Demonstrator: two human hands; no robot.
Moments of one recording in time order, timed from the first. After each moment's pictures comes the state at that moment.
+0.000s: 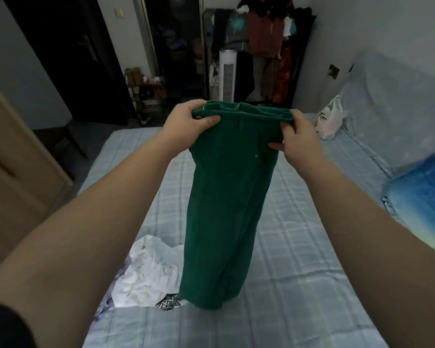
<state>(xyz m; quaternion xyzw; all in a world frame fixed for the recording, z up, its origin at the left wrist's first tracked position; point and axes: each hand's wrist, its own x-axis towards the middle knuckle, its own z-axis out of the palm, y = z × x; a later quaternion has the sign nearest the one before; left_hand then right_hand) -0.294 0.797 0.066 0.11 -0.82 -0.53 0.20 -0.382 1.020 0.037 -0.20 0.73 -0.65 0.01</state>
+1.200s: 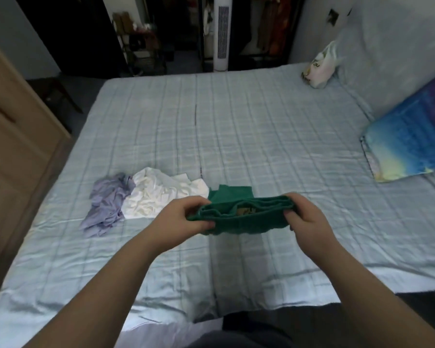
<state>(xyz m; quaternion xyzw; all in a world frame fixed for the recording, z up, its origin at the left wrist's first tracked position) 0.048 0.968 -0.093 0.12 -0.84 -0.54 -0.03 -0.061 1.229 -0.096 -0.23 0.81 -0.53 0.12</state>
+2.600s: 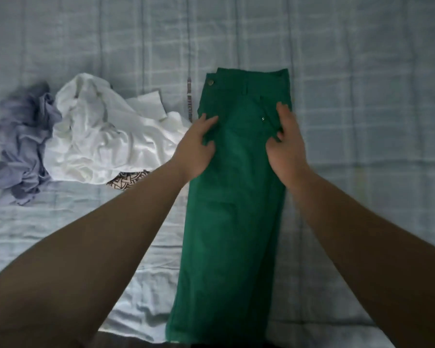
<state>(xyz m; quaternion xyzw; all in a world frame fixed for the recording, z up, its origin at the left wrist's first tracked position) -0.274 0.874 -0.512 0.32 -0.83 -0.45 -0.09 -0.388 1.057 -0.557 -0.08 0.81 -0.51 0.28</state>
